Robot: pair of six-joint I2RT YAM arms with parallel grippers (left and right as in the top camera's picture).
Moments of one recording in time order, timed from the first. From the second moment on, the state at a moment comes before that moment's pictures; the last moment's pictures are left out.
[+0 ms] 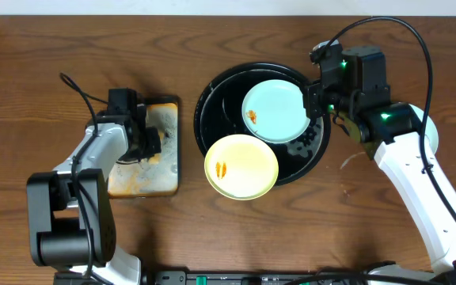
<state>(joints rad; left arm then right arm) 0.06 1.75 0.98 -0.61 0.08 -0.15 0.27 1.46 1.25 -0.53 -0.20 0.06</state>
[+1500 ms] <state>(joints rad) 0.06 1.63 1.02 -0.79 0.10 -0.18 0.27 1.46 1.25 -0.53 -0.20 0.06</state>
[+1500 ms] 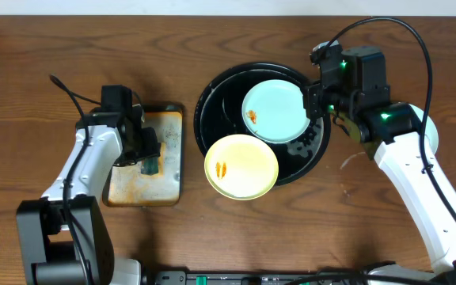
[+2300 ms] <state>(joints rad) 0.06 1.71 0.95 -0.75 0.10 -0.17 0.27 1.46 1.25 -0.53 -0.20 0.06</state>
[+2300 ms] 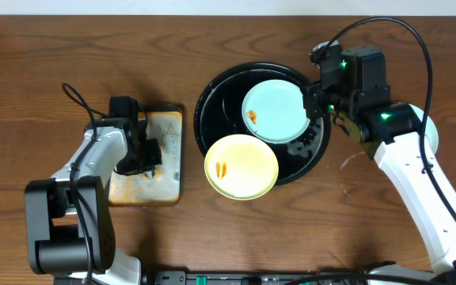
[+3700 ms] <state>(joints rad) -0.28 1.67 1.23 -0.39 0.36 -0.56 0.23 1.94 1.25 -0.45 -0.07 0.05</state>
